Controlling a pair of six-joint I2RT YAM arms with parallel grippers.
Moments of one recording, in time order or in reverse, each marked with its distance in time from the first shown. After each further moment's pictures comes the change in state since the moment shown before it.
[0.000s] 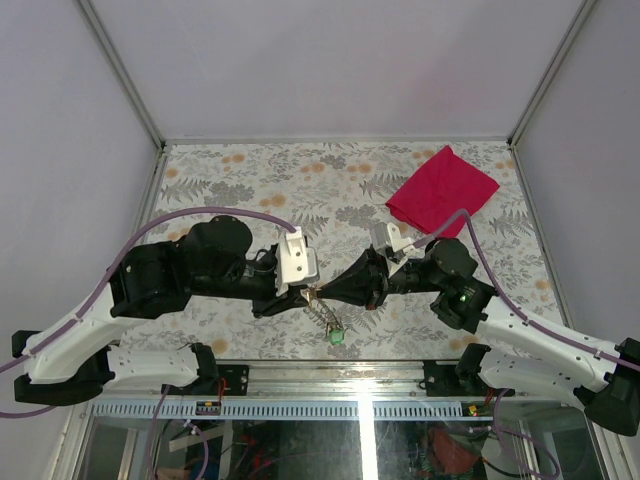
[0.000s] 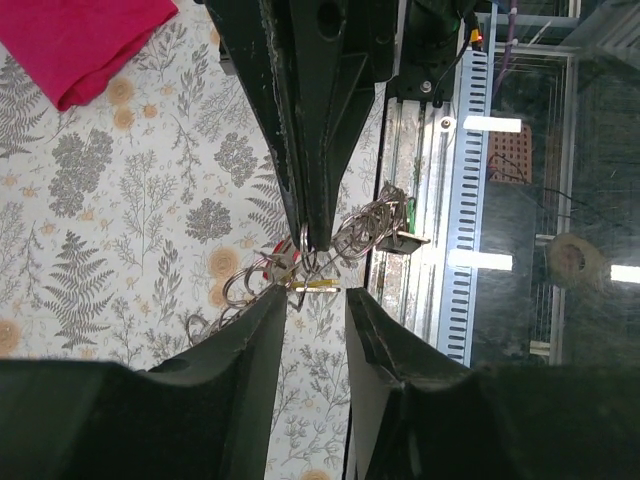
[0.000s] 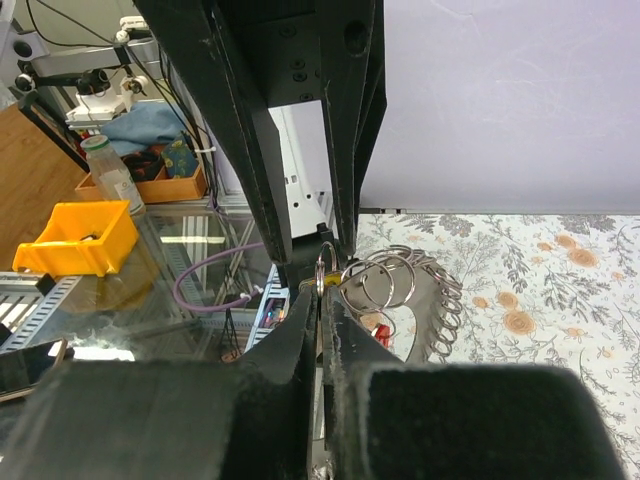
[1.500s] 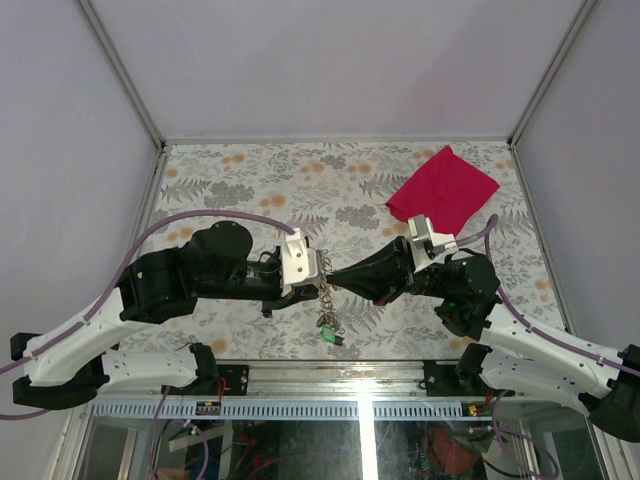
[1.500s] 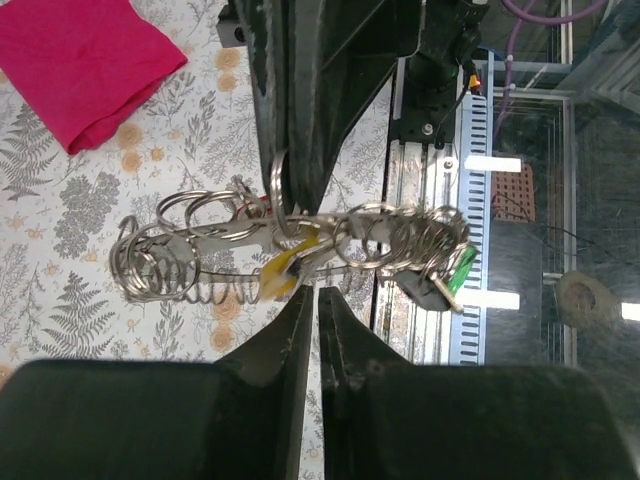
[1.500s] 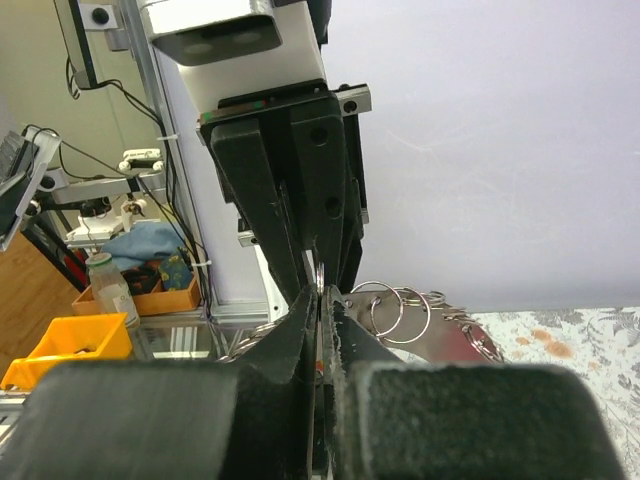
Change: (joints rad) left arm 0.000 -0.048 -0.140 0.194 0.029 -0.013; right arm 0.000 -0.060 -0.087 0.322 0.145 0.179
